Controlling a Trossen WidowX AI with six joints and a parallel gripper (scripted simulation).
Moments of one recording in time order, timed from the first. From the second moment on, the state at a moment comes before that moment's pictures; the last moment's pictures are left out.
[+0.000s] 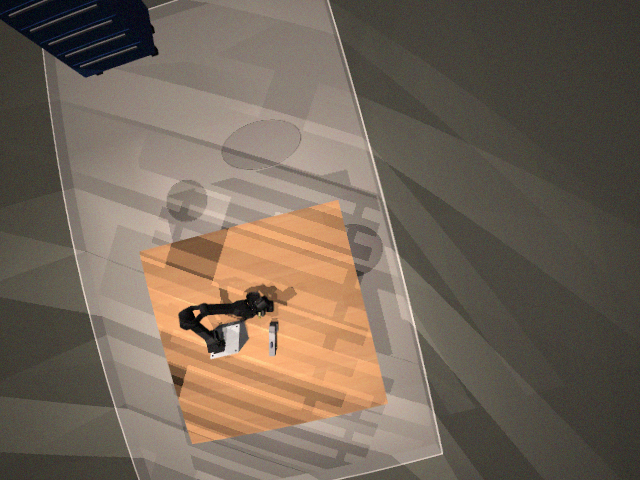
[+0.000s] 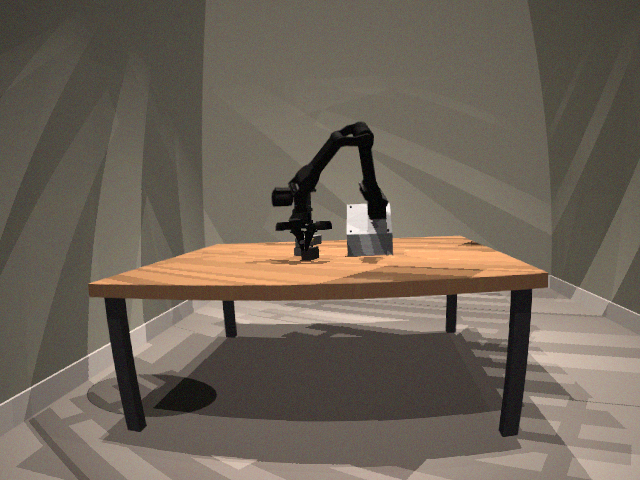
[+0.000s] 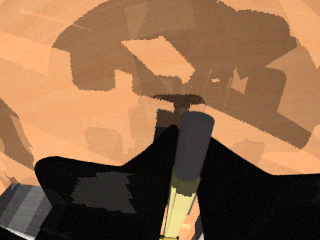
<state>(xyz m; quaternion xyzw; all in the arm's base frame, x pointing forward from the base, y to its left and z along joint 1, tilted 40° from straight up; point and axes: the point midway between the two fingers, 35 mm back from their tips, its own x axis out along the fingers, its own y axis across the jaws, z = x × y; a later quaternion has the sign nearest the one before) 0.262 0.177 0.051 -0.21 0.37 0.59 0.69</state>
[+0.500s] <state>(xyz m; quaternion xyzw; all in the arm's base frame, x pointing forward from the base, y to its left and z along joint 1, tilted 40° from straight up) 0.264 0.191 0.043 -0.21 0.37 0.59 0.69</state>
